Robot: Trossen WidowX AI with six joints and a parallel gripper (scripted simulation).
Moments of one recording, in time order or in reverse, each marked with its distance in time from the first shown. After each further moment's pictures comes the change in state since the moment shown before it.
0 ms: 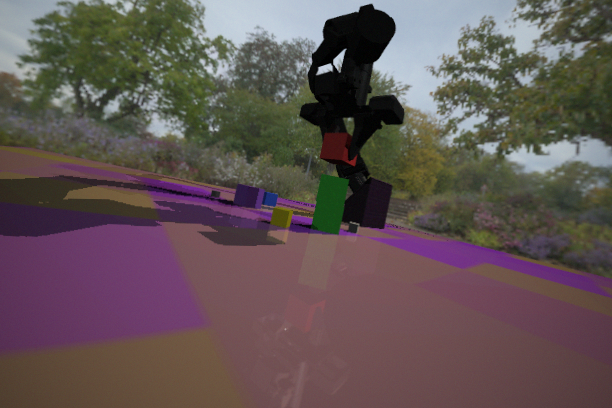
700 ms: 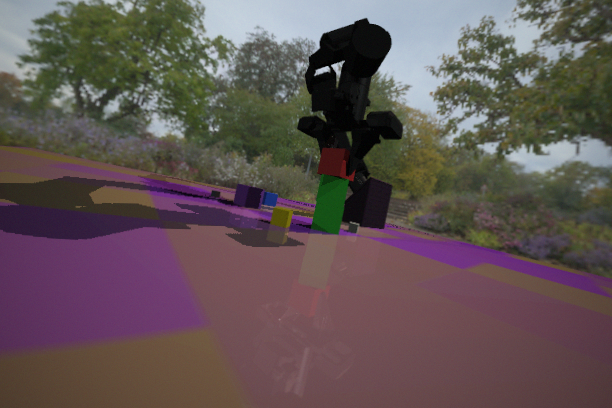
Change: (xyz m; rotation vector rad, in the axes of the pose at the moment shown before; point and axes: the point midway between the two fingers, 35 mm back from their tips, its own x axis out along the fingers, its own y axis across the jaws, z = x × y) arm 0.027 0.002 0.000 0.012 0.001 0.004
